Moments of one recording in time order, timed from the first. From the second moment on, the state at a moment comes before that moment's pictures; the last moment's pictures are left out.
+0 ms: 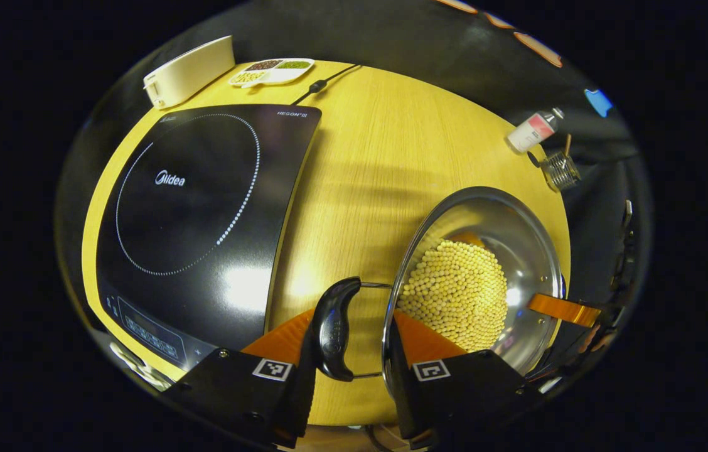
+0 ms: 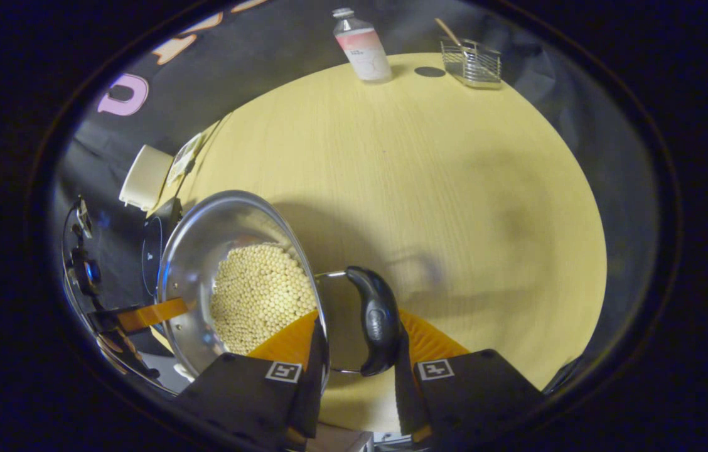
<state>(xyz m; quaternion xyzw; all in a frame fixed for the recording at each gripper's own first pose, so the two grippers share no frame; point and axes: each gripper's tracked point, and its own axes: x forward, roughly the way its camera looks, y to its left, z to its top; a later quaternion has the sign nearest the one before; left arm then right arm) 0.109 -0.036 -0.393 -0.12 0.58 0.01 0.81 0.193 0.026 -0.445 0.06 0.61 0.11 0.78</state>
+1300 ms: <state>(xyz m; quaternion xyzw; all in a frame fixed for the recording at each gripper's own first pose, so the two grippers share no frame) 0.116 0.261 -0.328 -0.06 0.49 -0.02 0.87 0.106 0.324 -0.397 0.08 0.55 0.07 0.83</state>
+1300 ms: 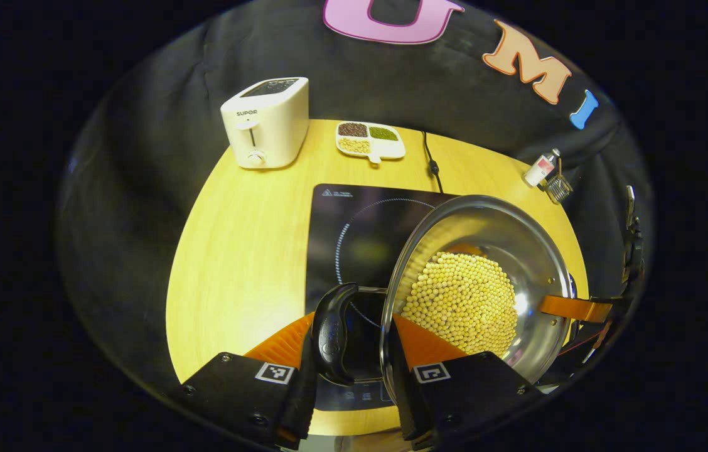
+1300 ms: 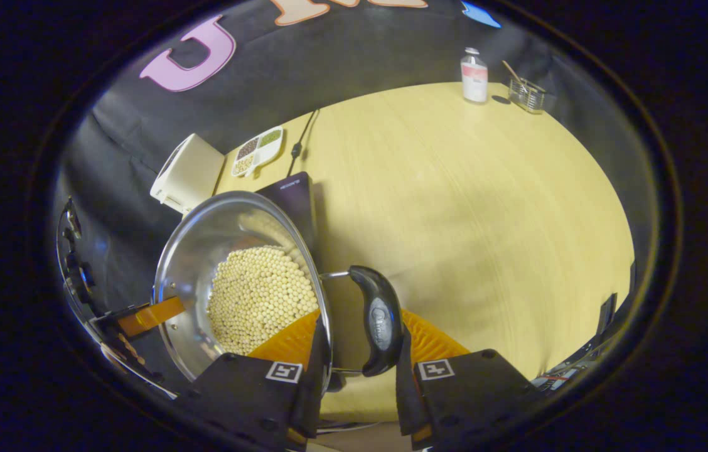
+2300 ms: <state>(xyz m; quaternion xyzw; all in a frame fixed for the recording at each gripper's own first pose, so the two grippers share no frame) 0.175 0.290 -0.345 -0.04 0.45 -0.01 0.89 0.161 0.361 -0.412 0.07 0.51 0.06 0.85</state>
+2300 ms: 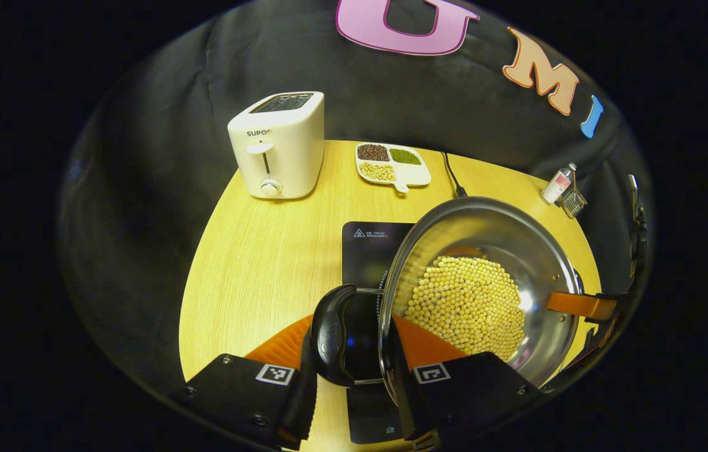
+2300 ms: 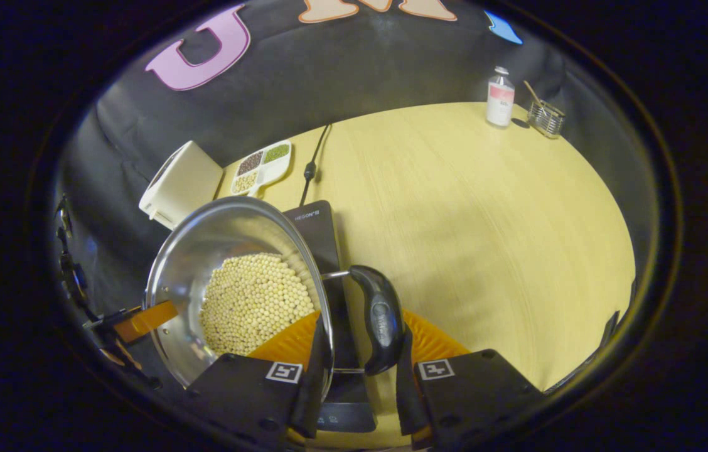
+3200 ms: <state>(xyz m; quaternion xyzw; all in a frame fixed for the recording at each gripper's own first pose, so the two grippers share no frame) 0.181 0.314 -0.334 -0.08 0.37 0.07 0.92 0.169 0.355 -0.392 0.08 0.47 0.07 0.87</state>
